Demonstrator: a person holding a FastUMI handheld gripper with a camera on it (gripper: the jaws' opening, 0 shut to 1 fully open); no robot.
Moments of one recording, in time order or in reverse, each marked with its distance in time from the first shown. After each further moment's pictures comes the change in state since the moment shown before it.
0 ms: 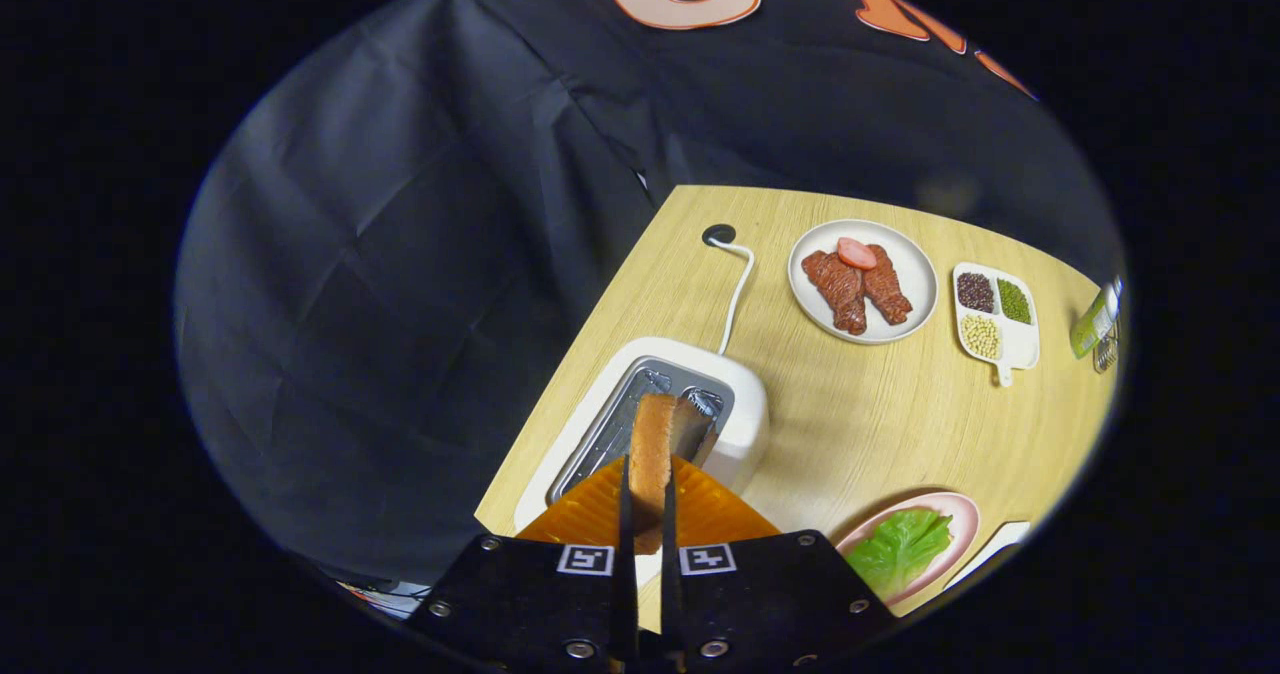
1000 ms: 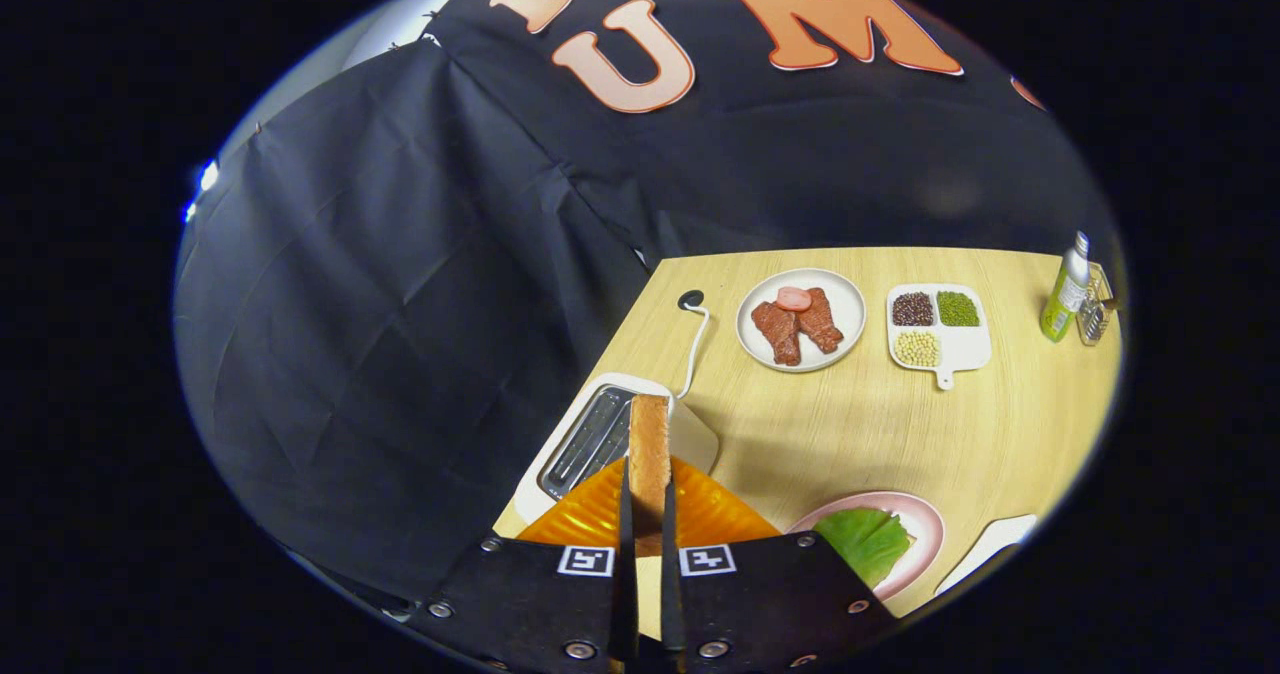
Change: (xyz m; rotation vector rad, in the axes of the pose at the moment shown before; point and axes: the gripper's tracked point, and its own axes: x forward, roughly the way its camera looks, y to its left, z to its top) arm -0.088 -0.076 -0.014 0.097 -0.192 0.104
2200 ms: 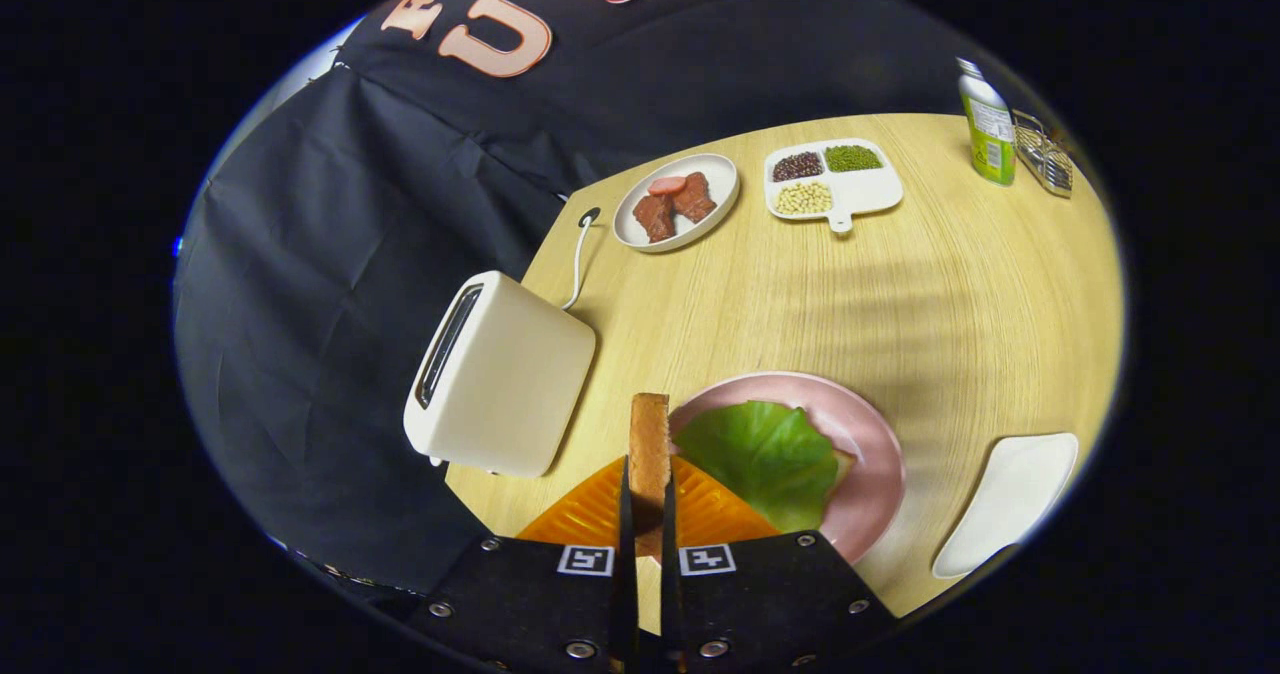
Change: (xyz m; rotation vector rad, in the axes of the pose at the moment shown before) arm -0.010 -0.144 -0.126 0.163 0.142 -0.048
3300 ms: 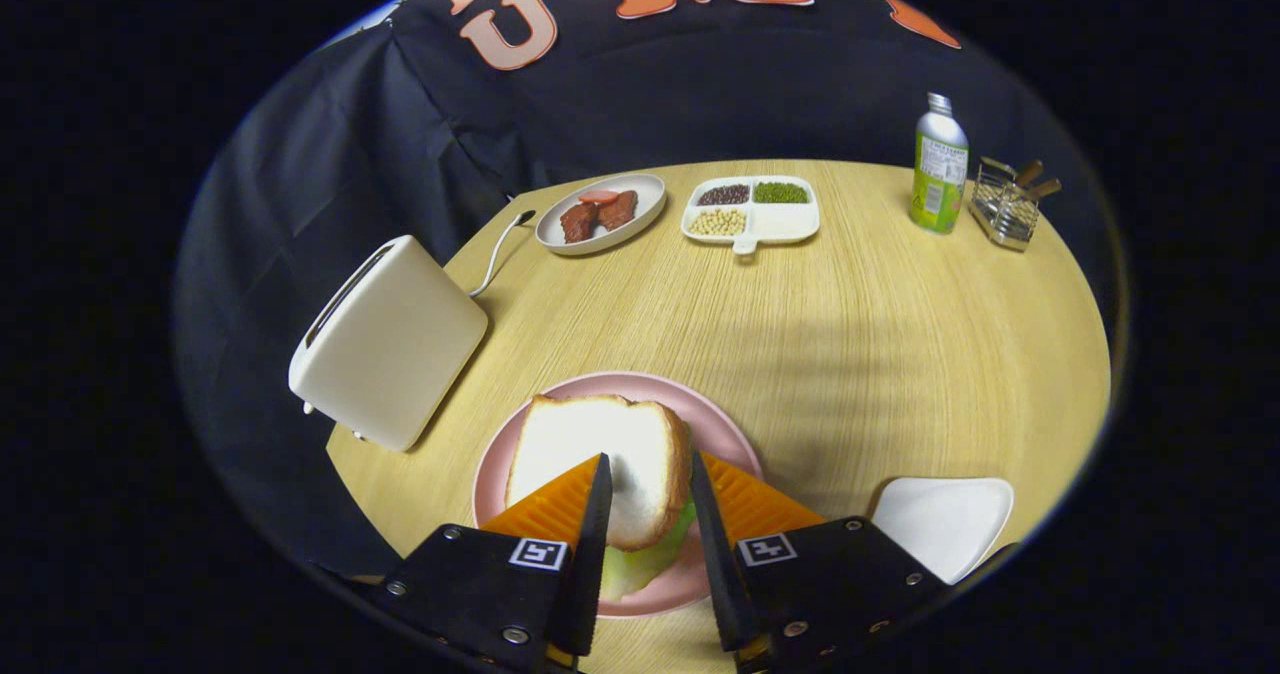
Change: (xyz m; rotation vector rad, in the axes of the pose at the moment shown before) arm -0.005 -0.087 0.010 -0.244 -0.197 -0.255
